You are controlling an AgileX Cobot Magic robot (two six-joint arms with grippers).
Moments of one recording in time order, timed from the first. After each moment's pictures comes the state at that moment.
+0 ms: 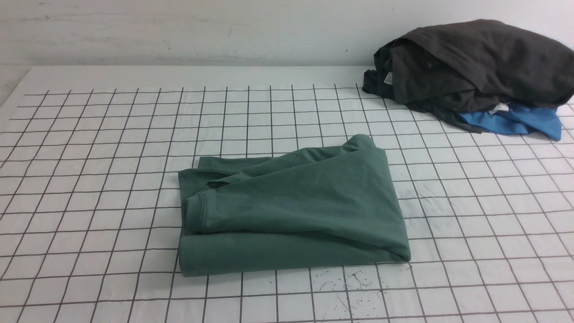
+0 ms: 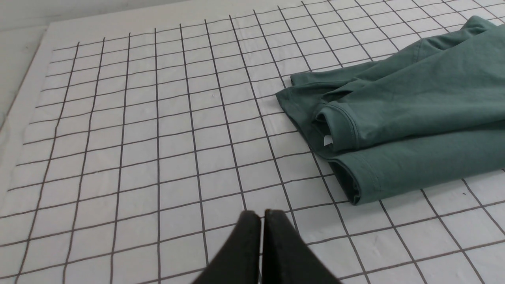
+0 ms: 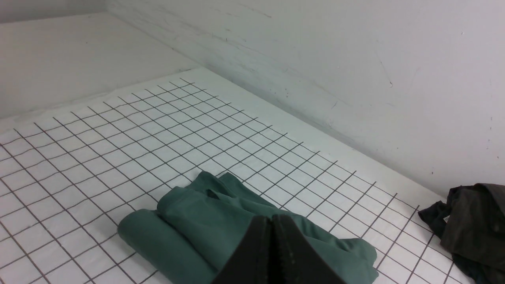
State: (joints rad) right arm 0.55 0.60 -0.91 0.23 0.70 -0.38; left arm -0.10 0.20 -0.50 -0.06 0.81 0.08
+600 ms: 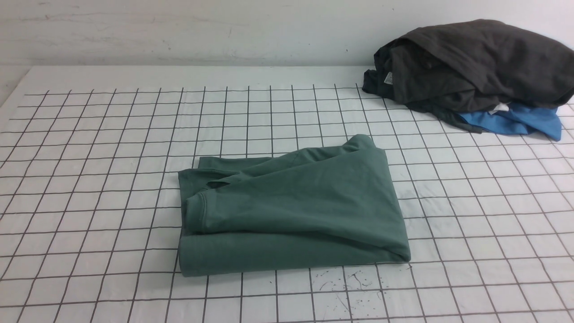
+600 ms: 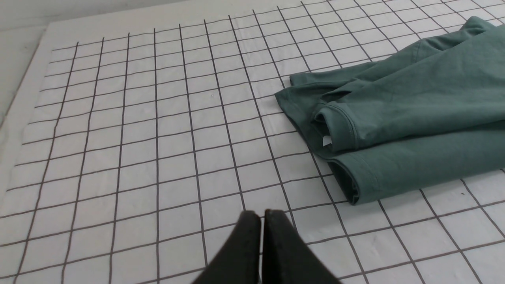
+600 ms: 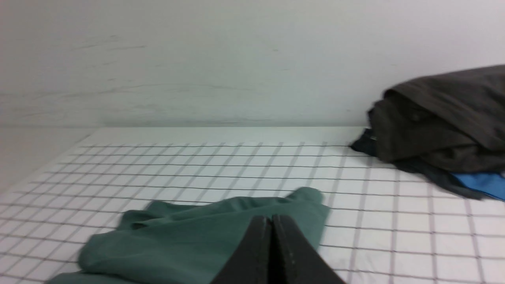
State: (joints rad) right arm 0.31 0.31 -0.38 0.11 0.32 0.07; left arm -0.10 0.20 -0.50 -0.06 0.81 0.08
